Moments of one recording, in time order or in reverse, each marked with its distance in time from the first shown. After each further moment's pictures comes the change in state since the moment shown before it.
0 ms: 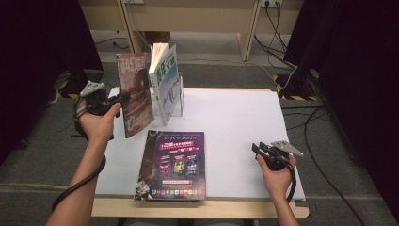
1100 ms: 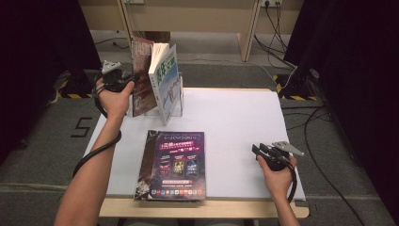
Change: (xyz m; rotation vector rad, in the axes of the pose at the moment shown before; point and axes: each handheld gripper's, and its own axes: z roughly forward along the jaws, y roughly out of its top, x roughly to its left) left arm 0.010 0.023 0.078 -0.029 0.065 0.046; right arm -0.005 -0.003 0.001 0.023 0.013 0.025
